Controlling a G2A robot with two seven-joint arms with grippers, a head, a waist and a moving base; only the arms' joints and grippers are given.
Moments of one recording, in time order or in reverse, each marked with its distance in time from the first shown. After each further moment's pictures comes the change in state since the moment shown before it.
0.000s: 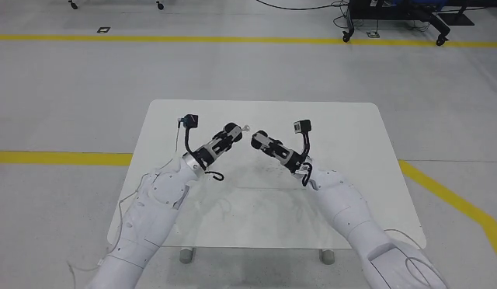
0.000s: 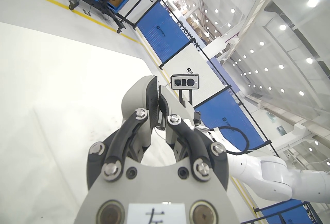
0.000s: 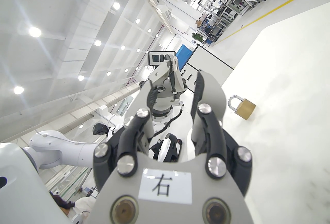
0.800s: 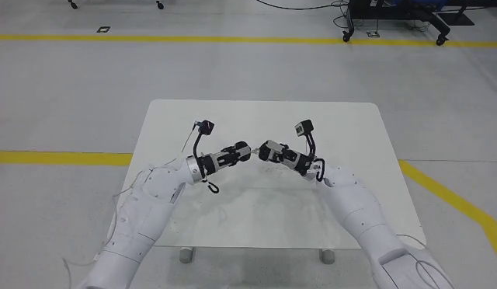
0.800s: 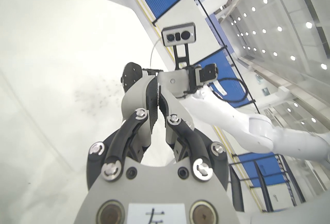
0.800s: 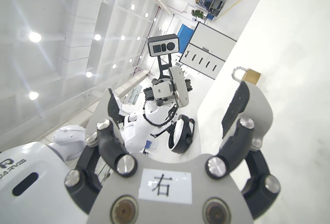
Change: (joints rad) left arm -0.047 0.022 0.004 0.037 -0.162 -0.017 -0.436; right arm -0.058 0.076 0.097 -0.138 0.130 0.246 0.343
